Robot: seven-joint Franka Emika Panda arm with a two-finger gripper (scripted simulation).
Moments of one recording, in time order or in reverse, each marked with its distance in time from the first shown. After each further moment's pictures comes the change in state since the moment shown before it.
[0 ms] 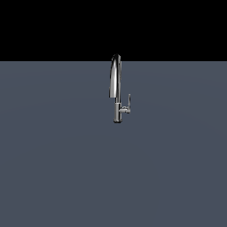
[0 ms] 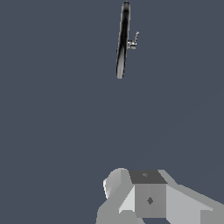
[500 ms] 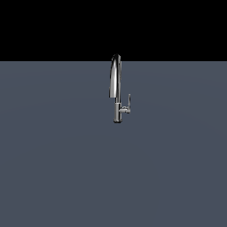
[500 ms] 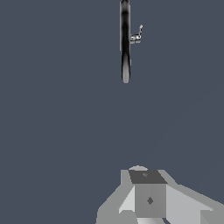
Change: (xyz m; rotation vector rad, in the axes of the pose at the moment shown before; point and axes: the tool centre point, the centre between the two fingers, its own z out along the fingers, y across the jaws) arm 0.050 -0.002 0.008 0.106 -0.097 0.110
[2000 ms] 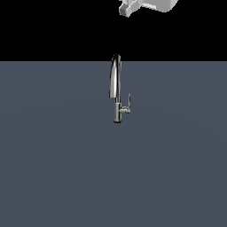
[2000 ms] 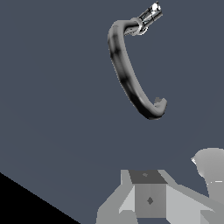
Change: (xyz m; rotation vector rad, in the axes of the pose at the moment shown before) arm 0.190 0.017 0.059 0.433 -0.390 0.438
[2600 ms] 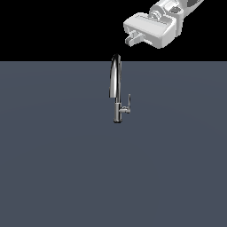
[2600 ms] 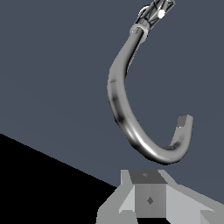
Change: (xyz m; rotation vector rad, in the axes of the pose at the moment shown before) arm 0.089 0.001 0.015 0.200 -0.180 0.196
